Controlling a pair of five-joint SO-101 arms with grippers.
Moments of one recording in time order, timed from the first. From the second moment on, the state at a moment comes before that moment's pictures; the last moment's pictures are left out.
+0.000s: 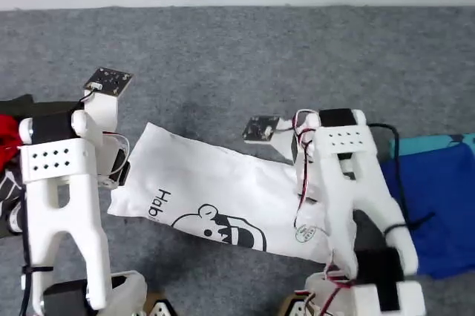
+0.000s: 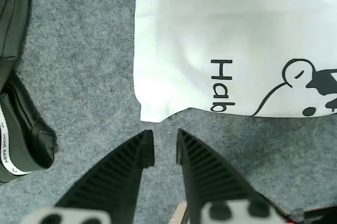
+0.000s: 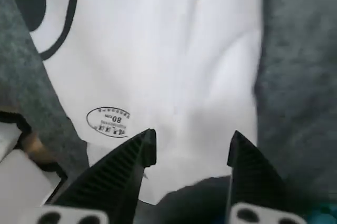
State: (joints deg) left arm -13.6 -19.5 19.2 99.6 -15.3; right arm -9.1 -9.2 24.9 85.2 60.0
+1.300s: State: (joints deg) left arm -14.2 37.8 -11.1 95.1 -14.2; right arm -10.6 -17.8 23.1 82.0 34.3
